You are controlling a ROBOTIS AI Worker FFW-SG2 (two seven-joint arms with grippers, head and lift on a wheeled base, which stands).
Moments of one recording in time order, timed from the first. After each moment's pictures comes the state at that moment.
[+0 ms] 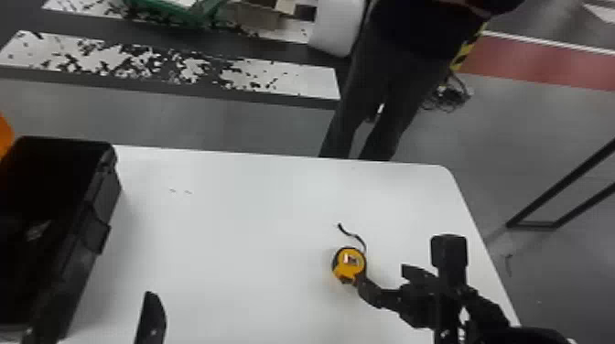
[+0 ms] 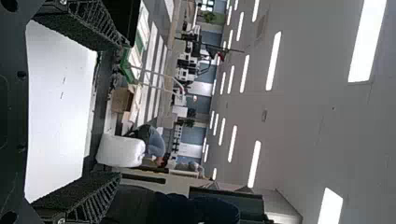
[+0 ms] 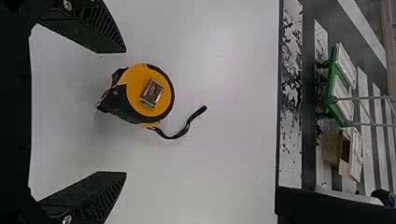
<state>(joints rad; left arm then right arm) 0.74 0.24 -0.29 -1.63 0.13 -0.88 0.16 0.48 0.00 -0.24 -2.05 0.18 0.78 0.55</state>
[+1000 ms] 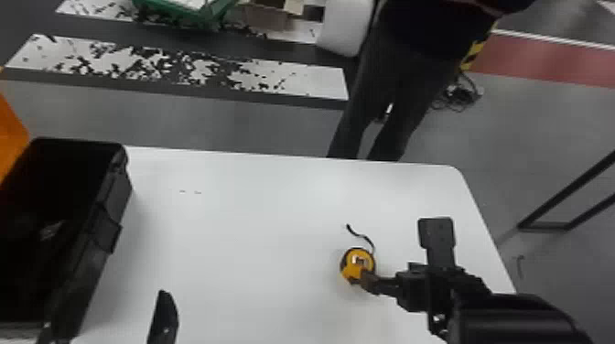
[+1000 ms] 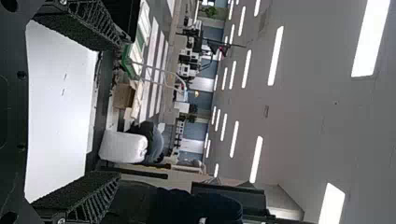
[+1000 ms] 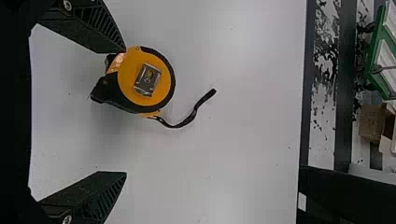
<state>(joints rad) 0.73 0.26 -0.30 -1.63 0.13 -0.87 0.16 0.36 0.00 -0.14 -2.04 0.25 1.04 0.41</state>
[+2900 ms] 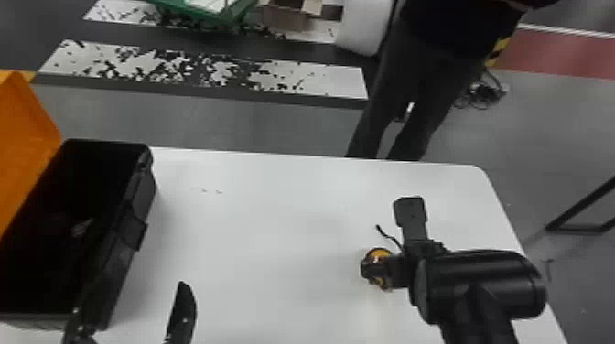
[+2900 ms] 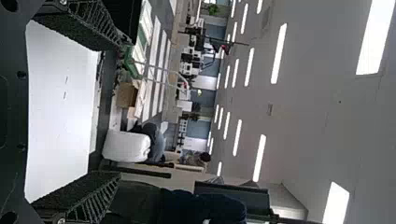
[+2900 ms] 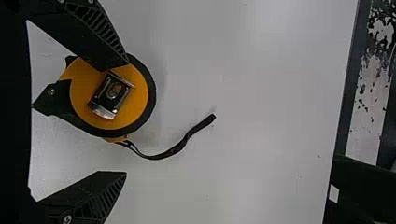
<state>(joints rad) 0.71 0.30 -0.30 -1.64 0.17 -0.84 0.16 0.13 0.00 0.00 -1.79 0.20 1.21 0.12</state>
